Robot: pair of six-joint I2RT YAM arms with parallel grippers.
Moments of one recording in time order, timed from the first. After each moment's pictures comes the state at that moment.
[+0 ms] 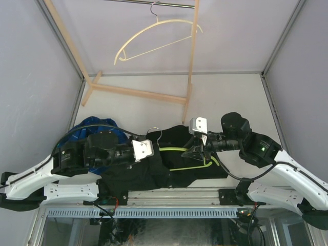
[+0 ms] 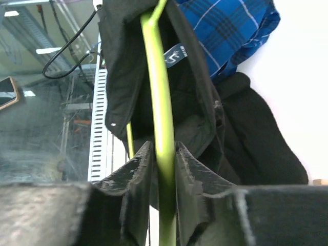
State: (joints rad) left arm -1.28 0.82 1.24 -0.85 -0.06 0.24; right arm 0.90 0.87 1.09 -0.62 -0.57 -0.19
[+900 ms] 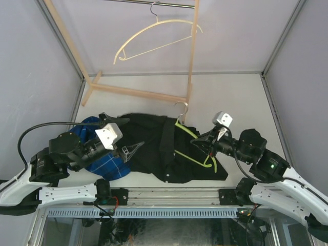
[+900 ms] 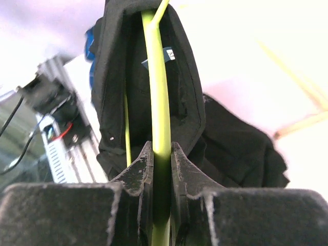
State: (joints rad) left arm -1.28 0.67 1.24 -0.67 -0.31 0.22; right arm 0.88 0.63 0.83 -0.39 -0.21 0.13
